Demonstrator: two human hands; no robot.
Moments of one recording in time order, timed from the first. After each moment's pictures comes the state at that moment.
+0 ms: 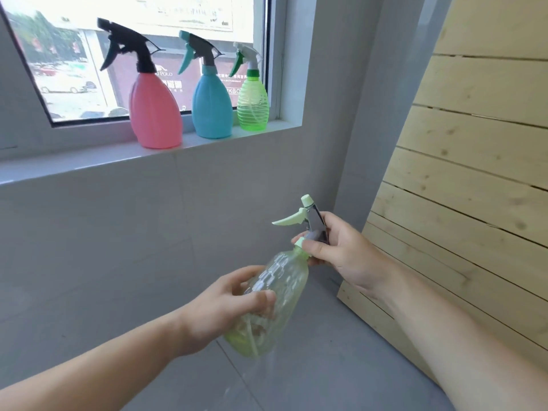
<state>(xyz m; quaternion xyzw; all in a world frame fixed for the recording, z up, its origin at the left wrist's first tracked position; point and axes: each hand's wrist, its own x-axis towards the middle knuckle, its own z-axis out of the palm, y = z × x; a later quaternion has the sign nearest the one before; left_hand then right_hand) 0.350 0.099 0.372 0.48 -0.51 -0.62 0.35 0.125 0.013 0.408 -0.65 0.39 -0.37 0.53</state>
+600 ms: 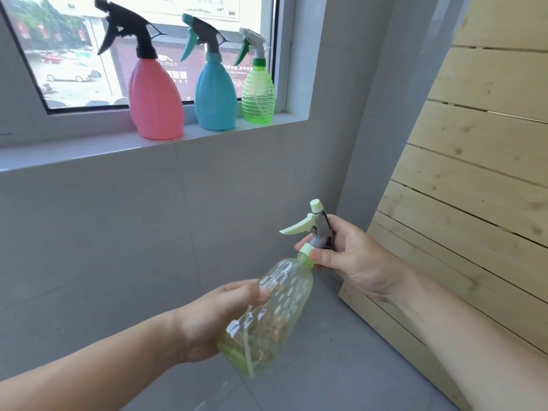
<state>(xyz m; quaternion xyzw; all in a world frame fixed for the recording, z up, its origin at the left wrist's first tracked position) 0.352 0.097 0.363 0.46 -0.38 -0.73 0.32 0.117 0.001 0.397 -0.66 0.33 -0.34 0.59</state>
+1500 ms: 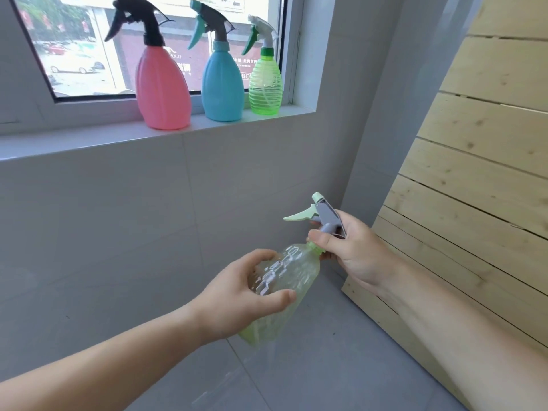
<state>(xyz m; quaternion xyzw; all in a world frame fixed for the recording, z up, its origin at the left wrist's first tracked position) 0.343 0.092 0.363 0.57 -0.57 -0.47 0.35 0.137 0.001 0.393 -0.61 0.40 -0.39 0.56</state>
